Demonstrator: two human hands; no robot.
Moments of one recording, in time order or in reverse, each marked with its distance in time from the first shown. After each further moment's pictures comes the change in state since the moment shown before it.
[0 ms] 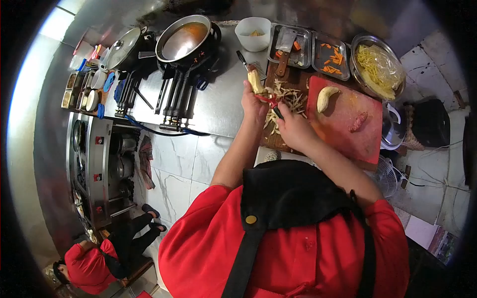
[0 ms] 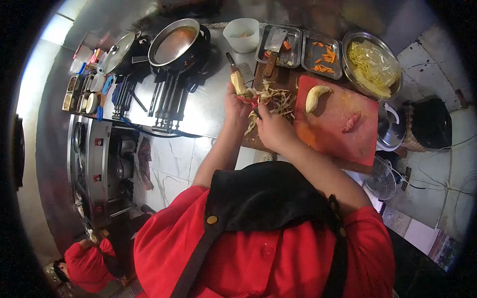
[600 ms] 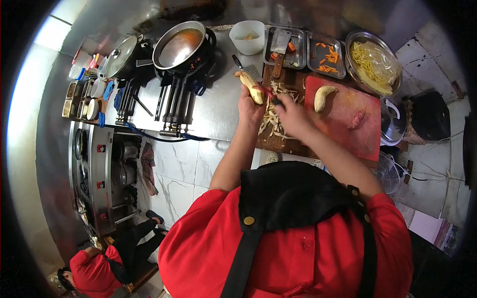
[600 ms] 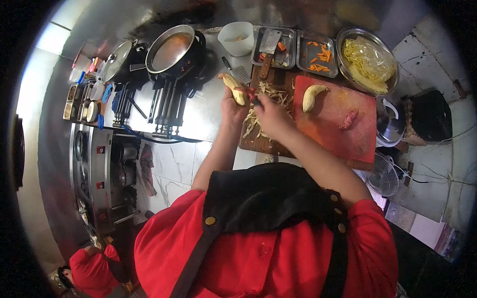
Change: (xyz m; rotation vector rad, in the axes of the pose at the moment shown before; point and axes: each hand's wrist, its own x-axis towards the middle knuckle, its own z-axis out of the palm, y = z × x) left_hand 0.011 0.000 -0.013 -0.066 -0.095 -0.059; right_hand 0.021 0.009 -0.002 0.281 0.097 0.154
